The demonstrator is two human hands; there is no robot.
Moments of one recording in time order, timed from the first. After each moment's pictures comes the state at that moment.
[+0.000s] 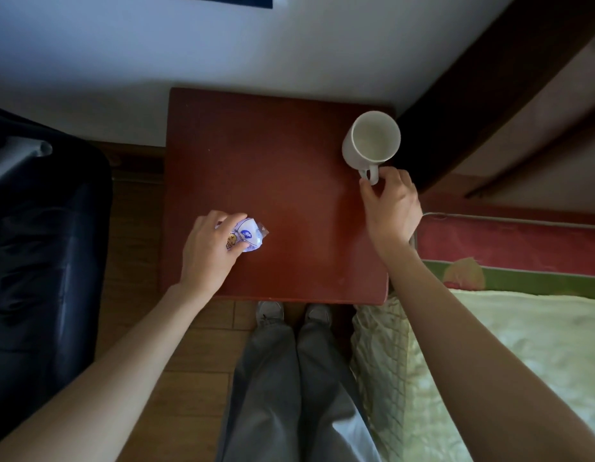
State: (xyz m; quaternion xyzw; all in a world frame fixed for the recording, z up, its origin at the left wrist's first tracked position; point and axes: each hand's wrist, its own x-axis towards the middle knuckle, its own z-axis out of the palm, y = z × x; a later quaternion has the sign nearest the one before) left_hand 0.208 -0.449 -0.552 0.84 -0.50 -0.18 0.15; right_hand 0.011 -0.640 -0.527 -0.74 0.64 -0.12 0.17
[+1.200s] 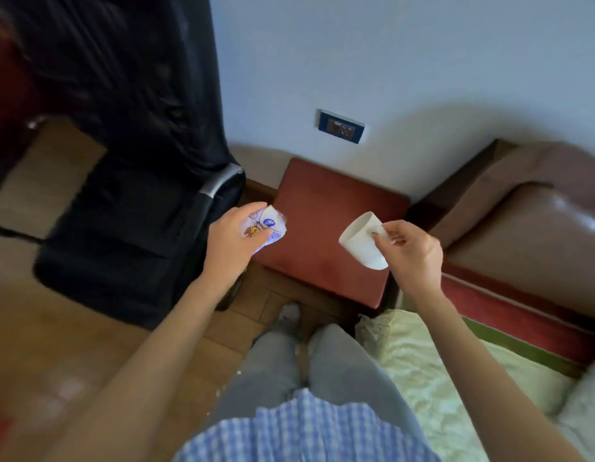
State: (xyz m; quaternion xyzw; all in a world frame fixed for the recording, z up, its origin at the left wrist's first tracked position) left_hand 0.180 -0.336 -0.209 0.85 -0.25 -0.19 0.41; right_hand -0.014 -0.530 -0.214 -0.80 0.47 -0.15 0.35
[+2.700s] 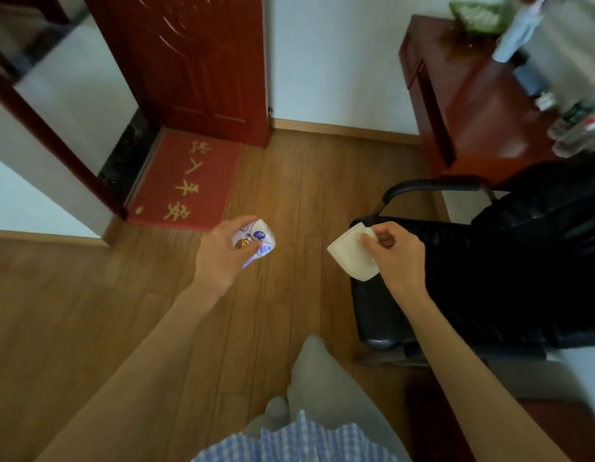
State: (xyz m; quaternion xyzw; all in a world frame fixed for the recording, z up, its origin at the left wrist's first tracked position) left_hand 0.087 0.309 -0.161 0.85 0.23 0.09 0.47; right_hand 0.211 0.049 -0.117 -0.89 -0.14 0.05 0.43
